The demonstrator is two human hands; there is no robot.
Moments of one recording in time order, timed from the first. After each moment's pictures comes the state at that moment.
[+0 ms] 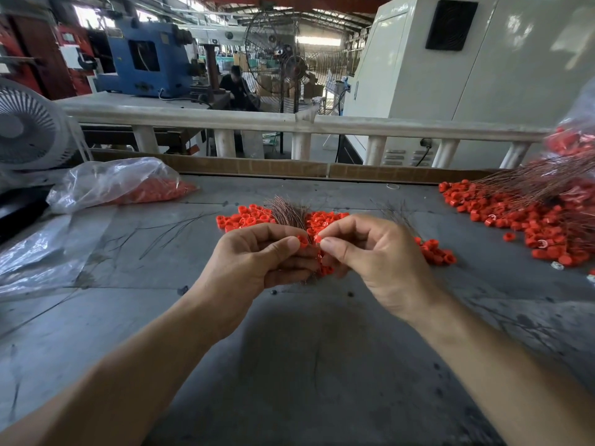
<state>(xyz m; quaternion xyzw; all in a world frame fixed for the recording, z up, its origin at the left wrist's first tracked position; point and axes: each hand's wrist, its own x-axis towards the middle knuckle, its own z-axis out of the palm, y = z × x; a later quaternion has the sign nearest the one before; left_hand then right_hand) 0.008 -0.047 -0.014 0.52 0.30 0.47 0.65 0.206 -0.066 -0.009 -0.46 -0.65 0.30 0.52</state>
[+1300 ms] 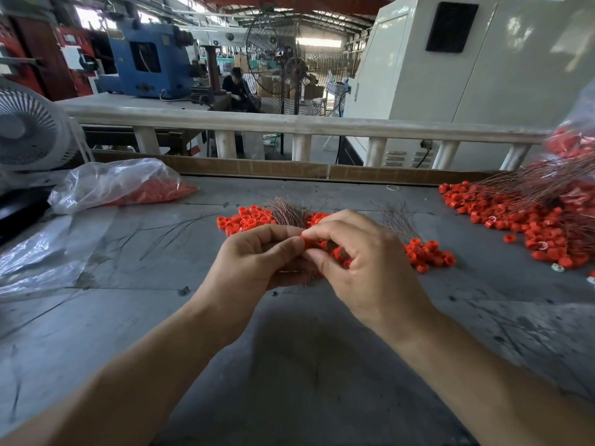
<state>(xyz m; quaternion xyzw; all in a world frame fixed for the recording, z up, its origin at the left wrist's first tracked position) 0.014 -0.053 -0.014 0.53 0.31 0.49 0.62 0.185 -0.081 -0.005 -0.47 -0.76 -0.04 0.44</state>
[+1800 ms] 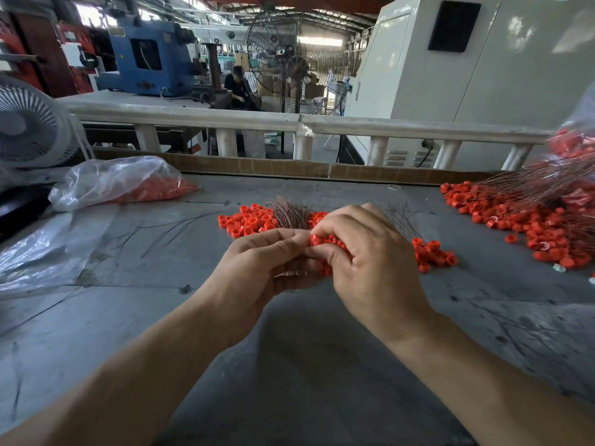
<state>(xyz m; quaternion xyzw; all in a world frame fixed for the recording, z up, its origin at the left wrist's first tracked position) 0.016 -0.055 -0.010 0.48 0.30 0.45 0.69 0.183 -0.079 -0.006 -0.49 -0.74 -0.15 0.44</state>
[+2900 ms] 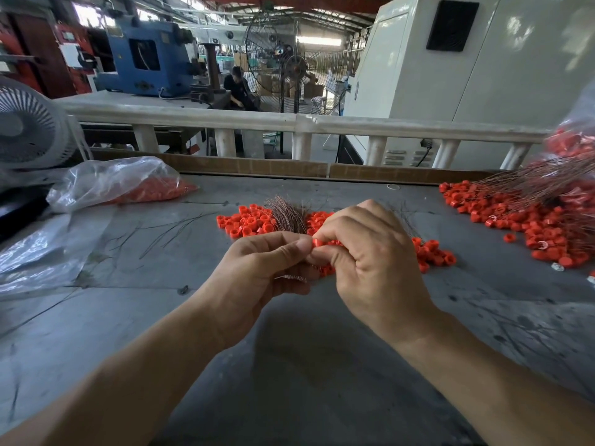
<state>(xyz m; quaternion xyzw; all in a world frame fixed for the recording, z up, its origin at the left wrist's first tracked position) 0.014 -0.058 -0.007 0.52 0.31 0.43 0.67 0.189 -0.079 -0.005 -0.44 -0.76 -0.17 0.45</state>
